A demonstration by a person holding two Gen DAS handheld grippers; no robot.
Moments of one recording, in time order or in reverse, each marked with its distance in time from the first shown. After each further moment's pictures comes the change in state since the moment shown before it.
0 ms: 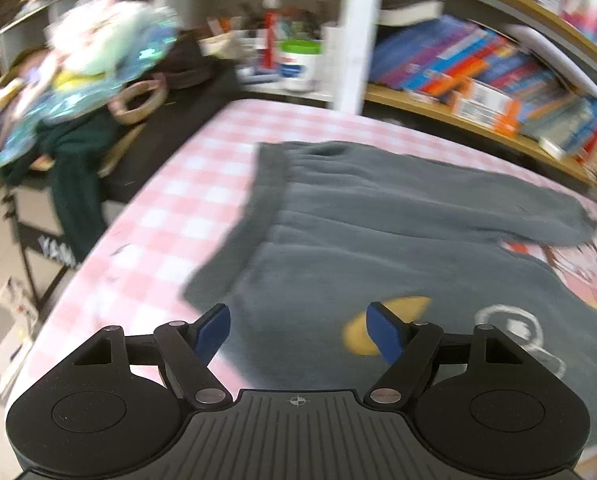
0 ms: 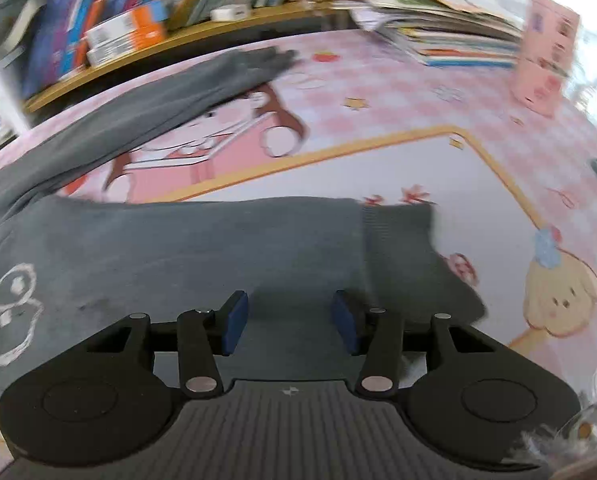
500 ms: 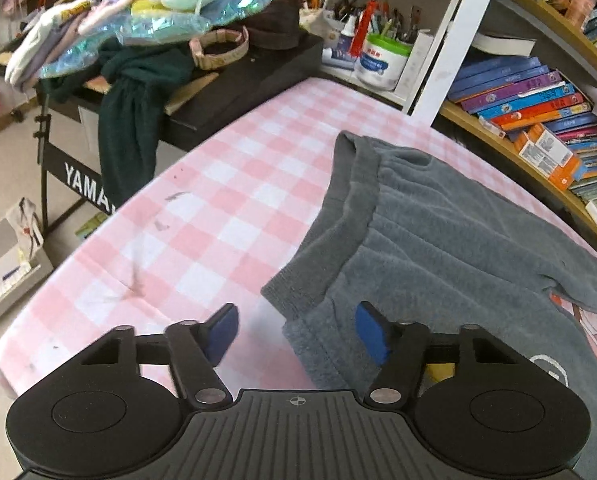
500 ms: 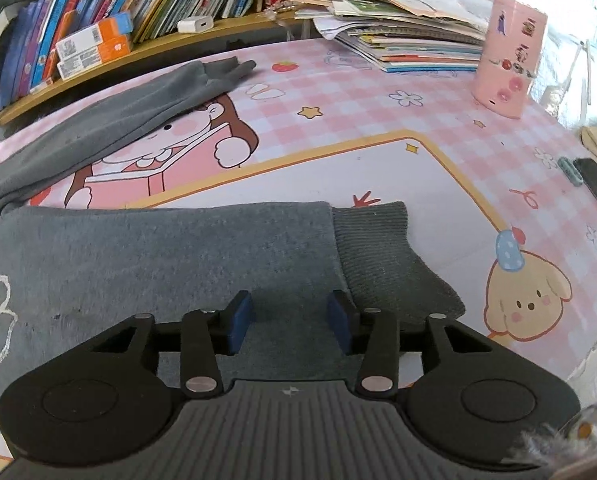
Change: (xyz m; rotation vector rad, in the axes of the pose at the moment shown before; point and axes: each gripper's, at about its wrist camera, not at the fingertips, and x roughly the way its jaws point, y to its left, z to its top) left arm 0.024 0.050 -0.007 -0.231 0.045 0.015; right arm 0.000 -0.013 0.001 -0.010 -0.027 -0.074
